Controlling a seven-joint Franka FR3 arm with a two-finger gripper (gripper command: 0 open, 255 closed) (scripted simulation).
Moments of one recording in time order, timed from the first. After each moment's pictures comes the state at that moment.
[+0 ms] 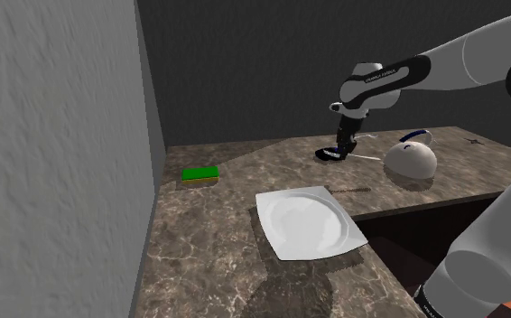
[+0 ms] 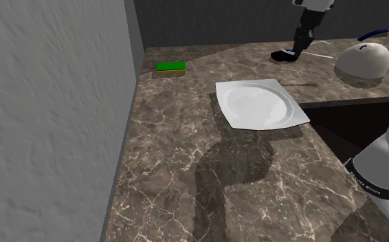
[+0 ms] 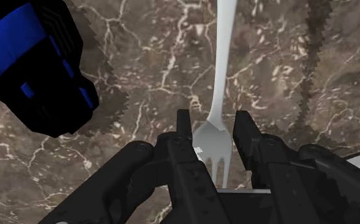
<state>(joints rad) -0.23 -0.10 -0.31 -2.19 0.02 2.08 -1.32</state>
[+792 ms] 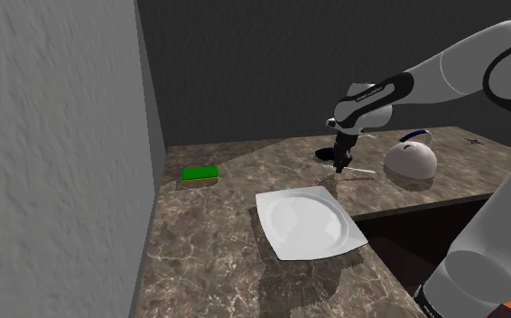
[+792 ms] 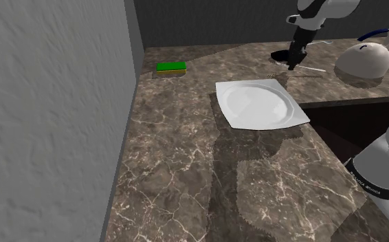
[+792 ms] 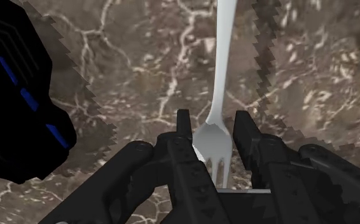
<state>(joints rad) -0.23 -0.02 -0.31 -2.27 0.05 2.24 -1.35</state>
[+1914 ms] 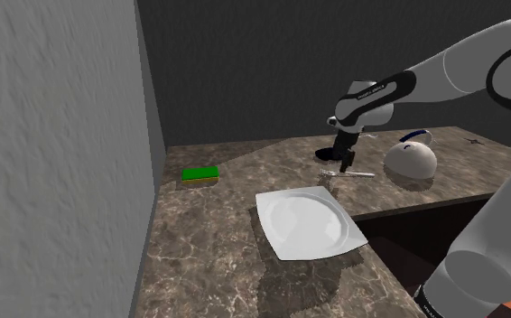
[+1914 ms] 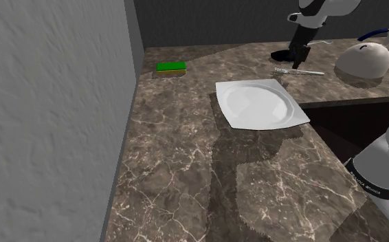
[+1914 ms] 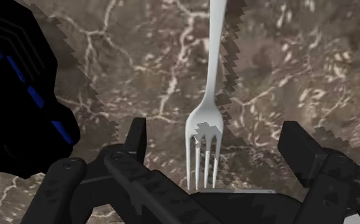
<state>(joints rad) -0.23 -0.03 -0.31 -2.27 0.05 2.23 -1.35</state>
